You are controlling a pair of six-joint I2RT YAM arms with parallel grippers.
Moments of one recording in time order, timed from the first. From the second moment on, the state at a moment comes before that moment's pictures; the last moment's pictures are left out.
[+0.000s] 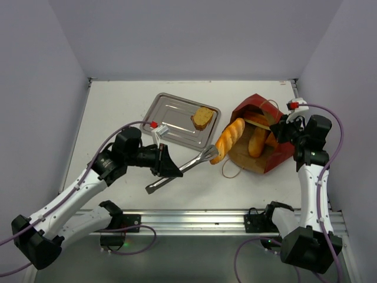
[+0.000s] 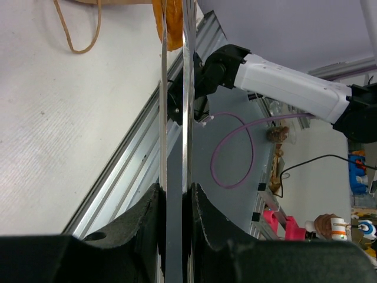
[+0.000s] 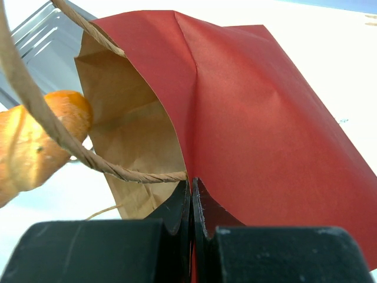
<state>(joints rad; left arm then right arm) -0.64 0.93 0.82 -0.39 0.77 -0.62 -0.28 0.94 0.84 -0.35 -0.57 -0.16</state>
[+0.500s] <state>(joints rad) -0.58 0.85 0.90 -0.54 0.75 -0.56 -0.28 0.93 0.84 -0.36 -0.57 -0.16</state>
